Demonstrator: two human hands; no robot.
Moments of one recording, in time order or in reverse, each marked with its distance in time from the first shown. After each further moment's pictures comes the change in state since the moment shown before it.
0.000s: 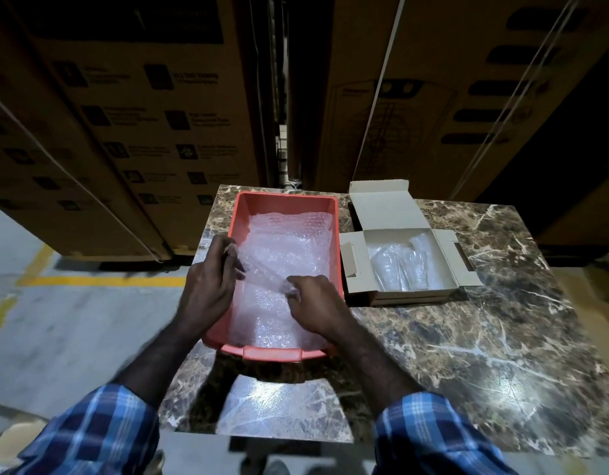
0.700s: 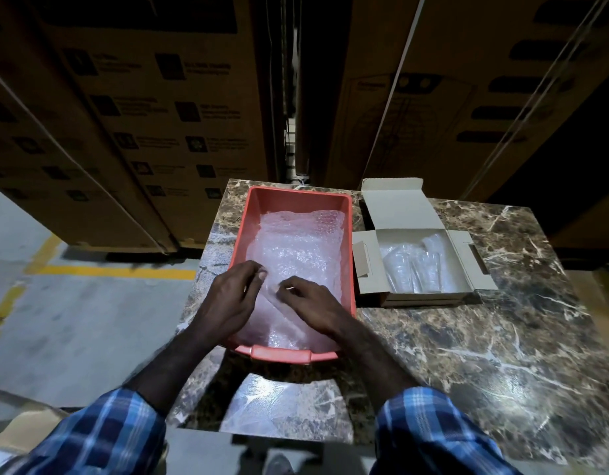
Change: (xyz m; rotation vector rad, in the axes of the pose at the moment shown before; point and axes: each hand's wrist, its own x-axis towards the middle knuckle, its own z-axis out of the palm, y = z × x) left_hand -0.014 -0.023 0.009 0.116 -0.214 0.025; right_hand 0.013 -0.001 0.020 0.381 -0.248 0.214
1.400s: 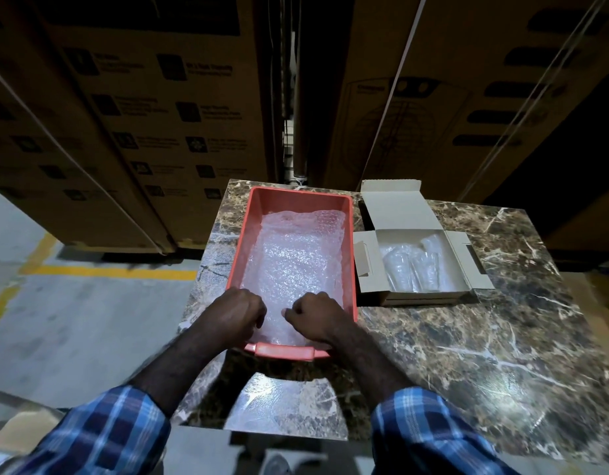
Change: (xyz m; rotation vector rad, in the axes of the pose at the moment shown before) left_hand -0.003 -0.006 0.000 0.627 -0.647 0.100; right_hand 0.006 0.012 0.012 -0.495 -0.044 0.099
